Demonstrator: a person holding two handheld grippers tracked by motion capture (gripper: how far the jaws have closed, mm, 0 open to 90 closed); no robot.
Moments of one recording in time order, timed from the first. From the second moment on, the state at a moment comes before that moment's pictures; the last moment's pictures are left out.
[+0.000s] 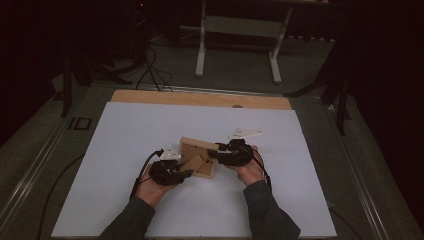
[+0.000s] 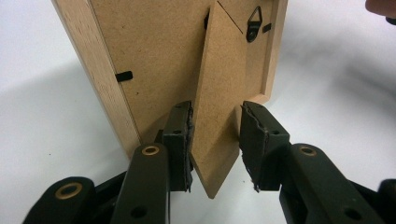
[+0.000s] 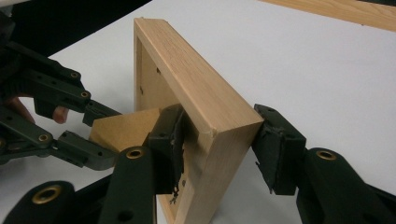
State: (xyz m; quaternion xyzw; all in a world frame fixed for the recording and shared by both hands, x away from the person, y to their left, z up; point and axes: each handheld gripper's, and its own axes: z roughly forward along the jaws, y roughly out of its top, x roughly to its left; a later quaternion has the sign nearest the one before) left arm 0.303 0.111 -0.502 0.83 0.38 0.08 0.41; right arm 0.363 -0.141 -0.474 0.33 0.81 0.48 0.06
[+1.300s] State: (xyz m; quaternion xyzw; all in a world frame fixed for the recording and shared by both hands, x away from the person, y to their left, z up) left arm 0.312 0.102 -0.506 0.81 0.41 0.15 0.39; right arm 0.366 -0.128 -0.466 0.33 0.81 0.46 0.12
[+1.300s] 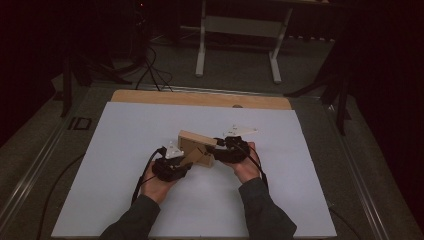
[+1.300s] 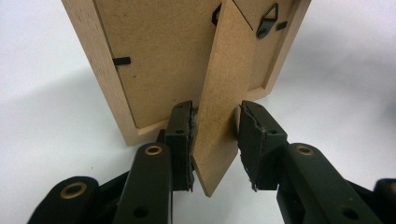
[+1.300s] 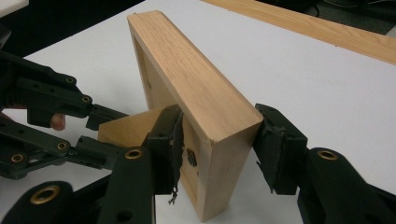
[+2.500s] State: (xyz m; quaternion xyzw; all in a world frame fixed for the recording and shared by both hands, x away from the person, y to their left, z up) left arm 0.300 0.098 -0.503 0.84 0.37 0.16 0.37; right arm 0.357 -0.123 -0.472 0.30 0.83 0.45 0.11
